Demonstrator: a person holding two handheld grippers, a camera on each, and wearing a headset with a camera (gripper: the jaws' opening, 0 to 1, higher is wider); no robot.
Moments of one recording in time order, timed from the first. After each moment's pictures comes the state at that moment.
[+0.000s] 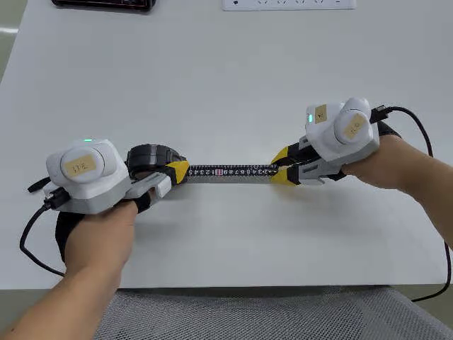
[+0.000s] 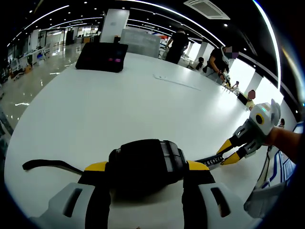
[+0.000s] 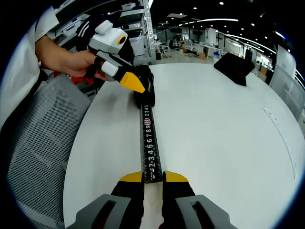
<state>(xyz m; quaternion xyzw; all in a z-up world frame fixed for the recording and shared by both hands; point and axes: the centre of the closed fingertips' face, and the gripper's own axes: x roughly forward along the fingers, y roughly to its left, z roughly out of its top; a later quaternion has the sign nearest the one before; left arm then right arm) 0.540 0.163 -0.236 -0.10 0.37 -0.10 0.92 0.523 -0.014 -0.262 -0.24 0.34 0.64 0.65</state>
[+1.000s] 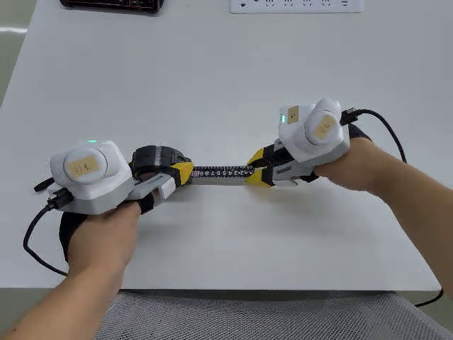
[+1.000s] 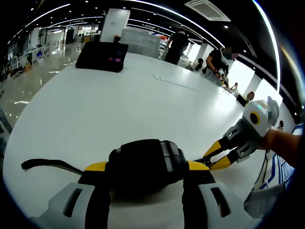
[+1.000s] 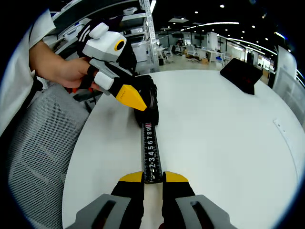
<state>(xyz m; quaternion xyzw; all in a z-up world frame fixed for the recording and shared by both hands) 0.540 0.164 -0.237 -0.11 0.37 -0.11 0.92 0.523 0.036 -0.261 -0.22 0.32 0.65 0.65</state>
